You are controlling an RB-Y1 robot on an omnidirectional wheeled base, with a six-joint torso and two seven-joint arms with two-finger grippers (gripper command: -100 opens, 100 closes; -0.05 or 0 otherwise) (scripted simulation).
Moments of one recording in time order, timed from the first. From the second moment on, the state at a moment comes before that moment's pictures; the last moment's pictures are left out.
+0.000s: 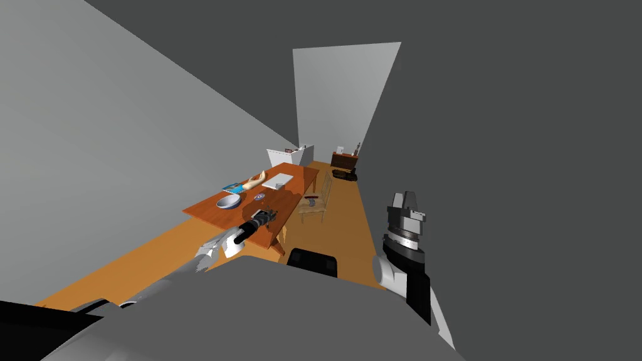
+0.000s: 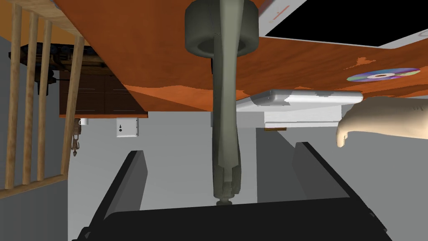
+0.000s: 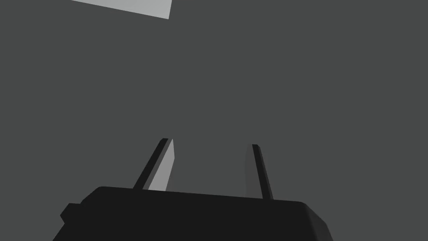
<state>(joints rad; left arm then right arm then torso) 0.22 0.63 -0.16 -1.23 -0.52 -0.08 -0.37 0.50 -0.03 -0.05 -2.29 0.01 -0.53 0.15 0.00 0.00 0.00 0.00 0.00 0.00</state>
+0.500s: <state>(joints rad) 0.13 0.63 -0.19 -1.12 -0.48 -0.11 -0.39 0.50 -0.03 -0.05 -2.29 0.01 -0.53 0.15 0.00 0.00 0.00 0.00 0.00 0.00</state>
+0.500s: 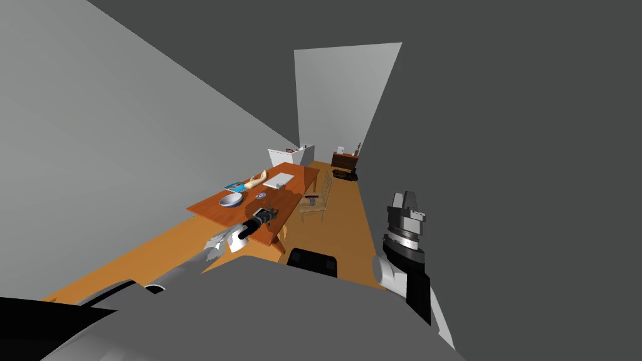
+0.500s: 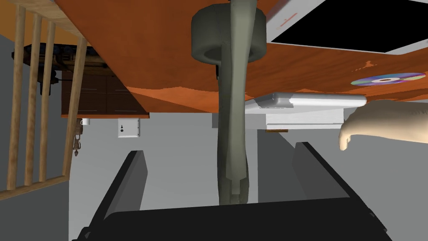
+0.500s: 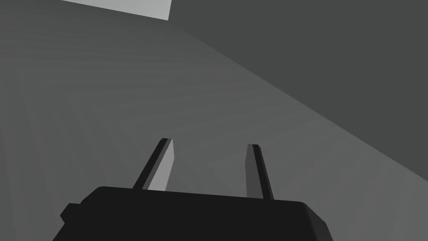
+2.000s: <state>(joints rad) -0.22 0.60 -0.27 -0.66 -0.36 -0.26 -0.49 0.50 -0.03 -0.05 -2.29 0.01 -0.53 0.15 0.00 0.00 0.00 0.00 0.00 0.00</state>
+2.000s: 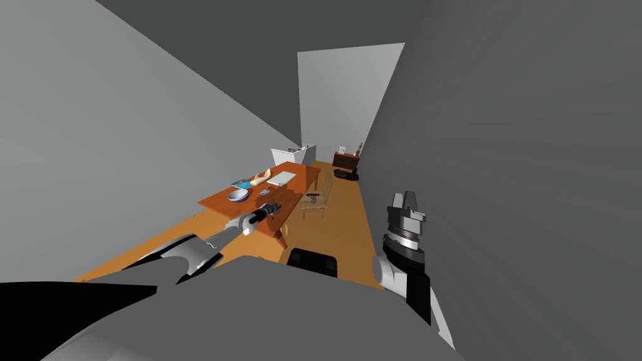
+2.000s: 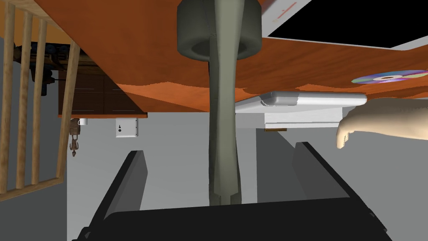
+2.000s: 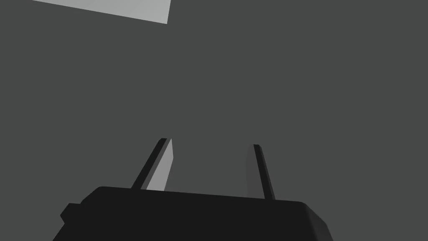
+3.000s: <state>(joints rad) -0.29 0.60 -0.28 -0.56 -0.33 -0.29 -0.52 0.50 -0.03 -0.05 -2.29 0.01 -0.53 0.15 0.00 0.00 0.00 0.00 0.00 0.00</state>
